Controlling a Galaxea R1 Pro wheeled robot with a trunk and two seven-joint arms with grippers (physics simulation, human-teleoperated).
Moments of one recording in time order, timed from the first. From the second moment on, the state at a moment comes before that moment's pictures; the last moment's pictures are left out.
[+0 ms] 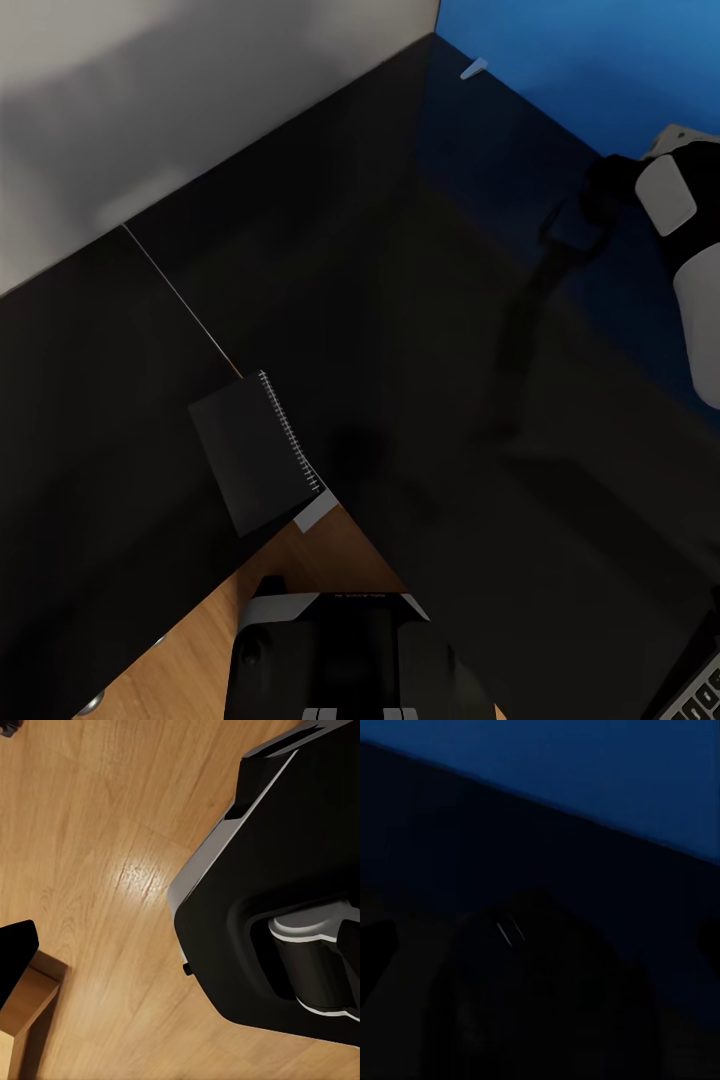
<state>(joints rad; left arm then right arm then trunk) 0.36 -0.04 0.59 -0.43 0.70 -0.12 -0.70 -1.85 -0.25 0.05 -0.38 -0.35 0.41 -0.24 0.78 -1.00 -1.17</state>
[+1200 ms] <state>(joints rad) 0.36 -0.04 0.59 -0.43 0.70 -0.12 -0.70 -1.84 -0.25 0.05 -0.39 -0.35 0.41 -0.24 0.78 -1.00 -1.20</state>
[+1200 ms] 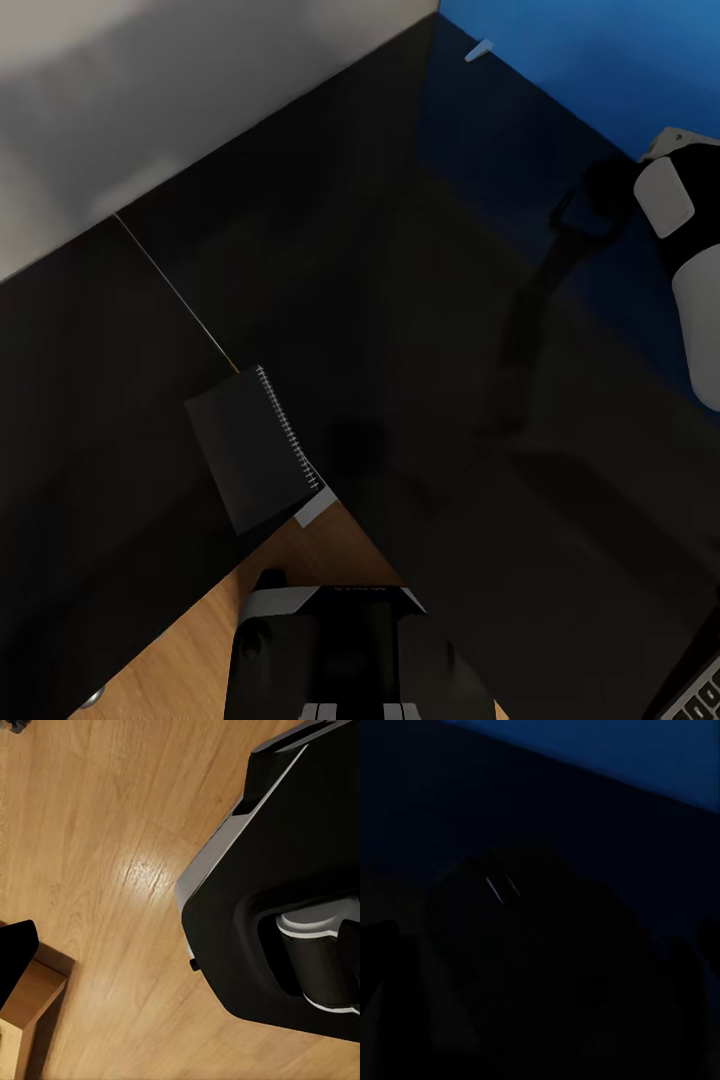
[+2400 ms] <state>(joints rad) 0.36 -0.04 0.59 -0.43 0.71 -0.12 -0.71 -1.85 -0.25 0.05 -0.38 -0.35 0.42 -0.25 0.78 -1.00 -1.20</state>
